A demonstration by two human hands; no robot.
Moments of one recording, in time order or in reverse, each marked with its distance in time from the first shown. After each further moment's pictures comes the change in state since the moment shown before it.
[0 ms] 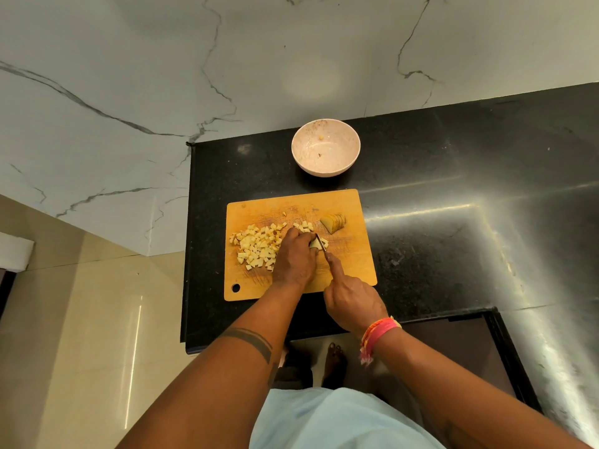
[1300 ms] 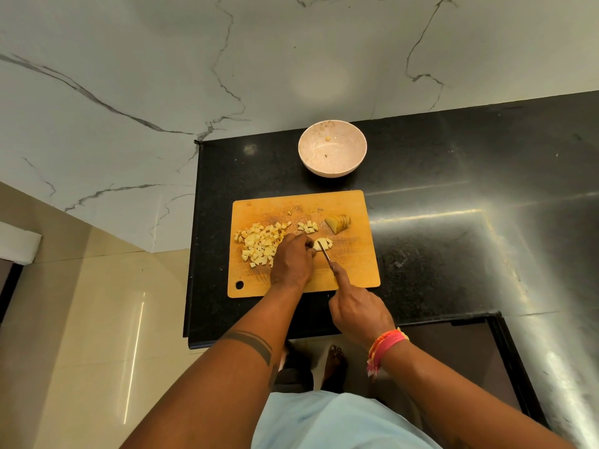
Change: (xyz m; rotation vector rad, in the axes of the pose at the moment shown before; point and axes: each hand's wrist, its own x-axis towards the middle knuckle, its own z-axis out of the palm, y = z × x) left_hand -0.006 -0.005 -0.004 -0.059 0.040 -0.119; right_hand -0.016 0.008 0.006 0.007 -0.033 -0.031
